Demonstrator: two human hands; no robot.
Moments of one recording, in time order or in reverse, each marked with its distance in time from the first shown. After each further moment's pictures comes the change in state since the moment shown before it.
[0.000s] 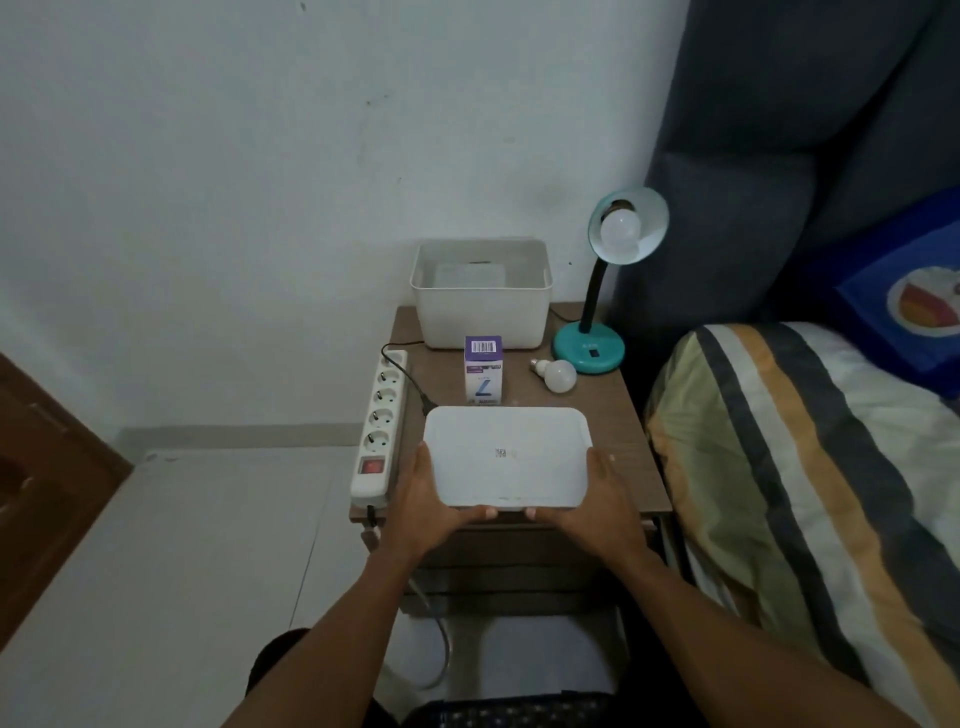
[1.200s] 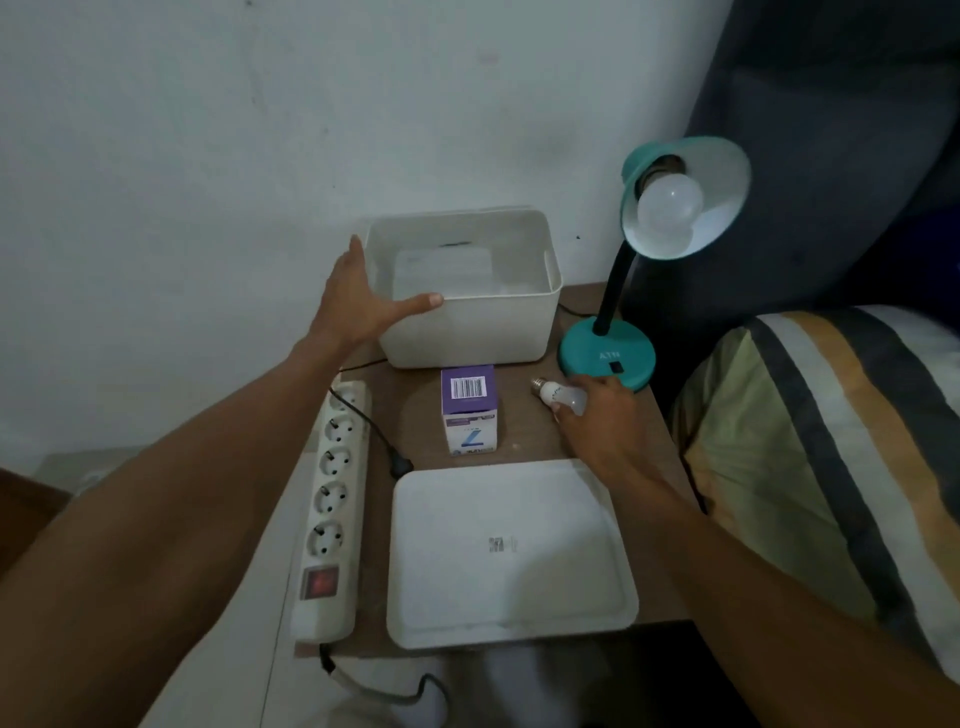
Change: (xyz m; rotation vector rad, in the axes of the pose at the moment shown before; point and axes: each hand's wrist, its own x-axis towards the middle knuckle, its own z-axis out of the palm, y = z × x) left_hand 0.328 0.078 -0.108 0.055 0.104 0.135; right_hand 0.215 -0.036 0.007 -0.133 0.206 0.041
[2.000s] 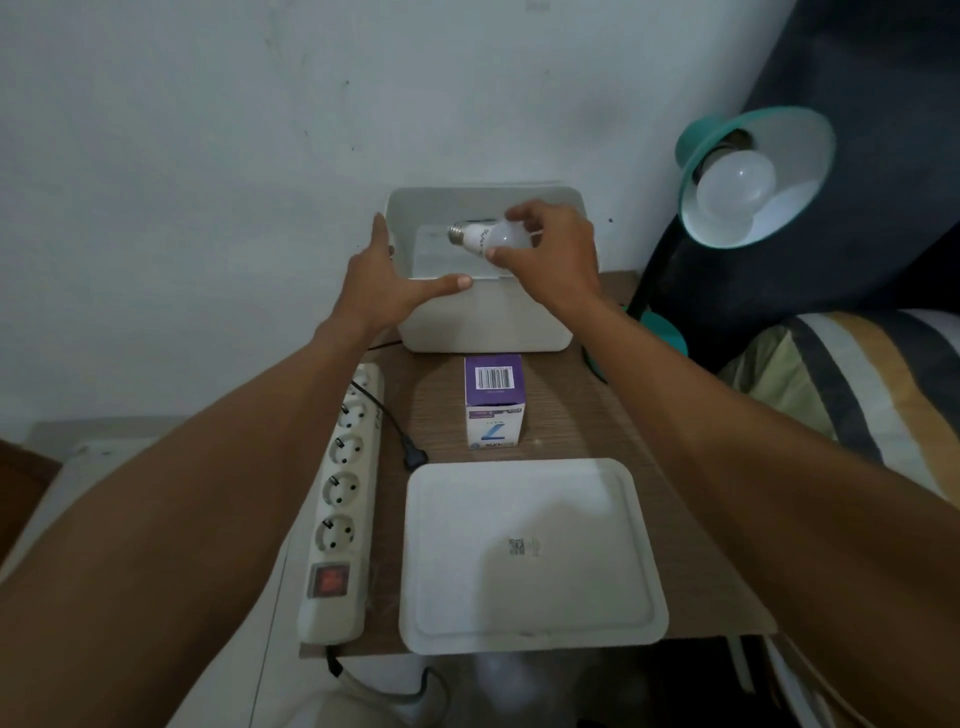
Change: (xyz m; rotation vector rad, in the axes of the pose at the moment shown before) left_hand 0.005 -0.012 0.013 -0.172 0.038 0.085; right_hand 0.098 -0.146 -0.033 0.337 0.032 -0.297
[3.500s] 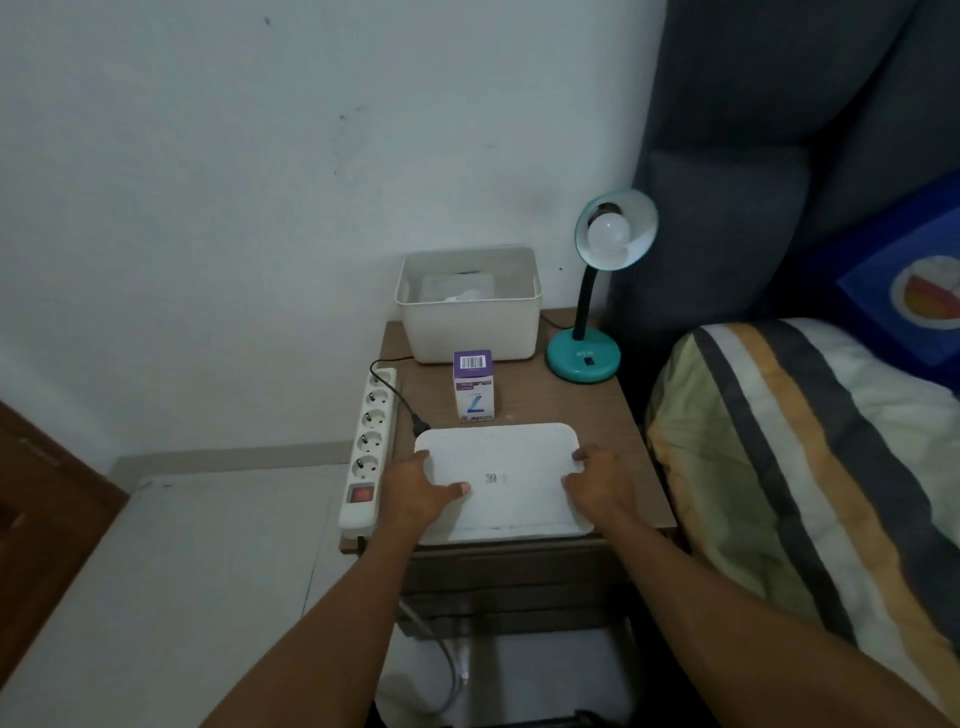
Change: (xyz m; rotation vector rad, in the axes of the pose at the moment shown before) left_hand -0.290 0.013 0.047 0.222 -0.128 -0.413; right_hand -0.285 0.092 -0.061 -0.157 -0.148 0.525
